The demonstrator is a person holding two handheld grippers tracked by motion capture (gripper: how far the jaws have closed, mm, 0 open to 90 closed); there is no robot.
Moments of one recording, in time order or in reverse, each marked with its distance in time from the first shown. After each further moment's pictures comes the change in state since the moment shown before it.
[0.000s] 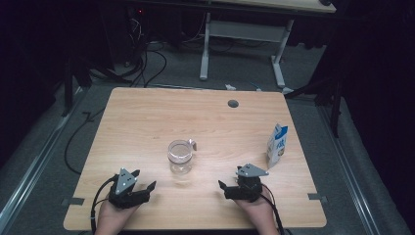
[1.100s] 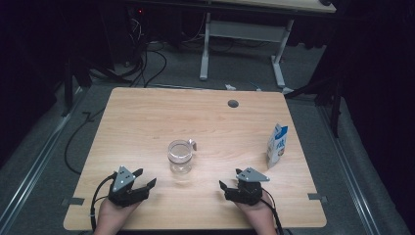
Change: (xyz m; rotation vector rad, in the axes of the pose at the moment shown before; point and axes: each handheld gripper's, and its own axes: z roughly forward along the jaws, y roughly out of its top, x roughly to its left) left arm 0.002 0.006 0.000 -0.031 -0.035 -0.017; right arm 0.008 -0.008 -0.004 -0.037 -0.026 0.016
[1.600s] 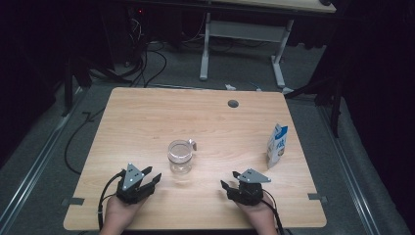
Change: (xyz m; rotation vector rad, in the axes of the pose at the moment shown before) left arm -0.013 0.015 0.011 -0.020 0.009 0.021; right arm 0.000 -0.002 -0.003 -0.003 0.028 -0.001
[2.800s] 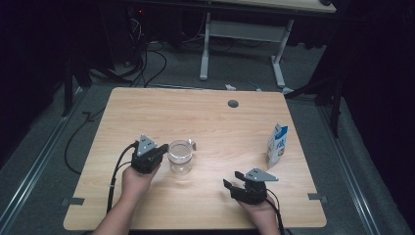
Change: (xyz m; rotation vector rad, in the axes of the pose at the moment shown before) left arm 0.016 0.060 0.050 -0.024 -0.012 -0.050; right arm -0.011 -0.004 -0.006 -0.036 0.055 0.101
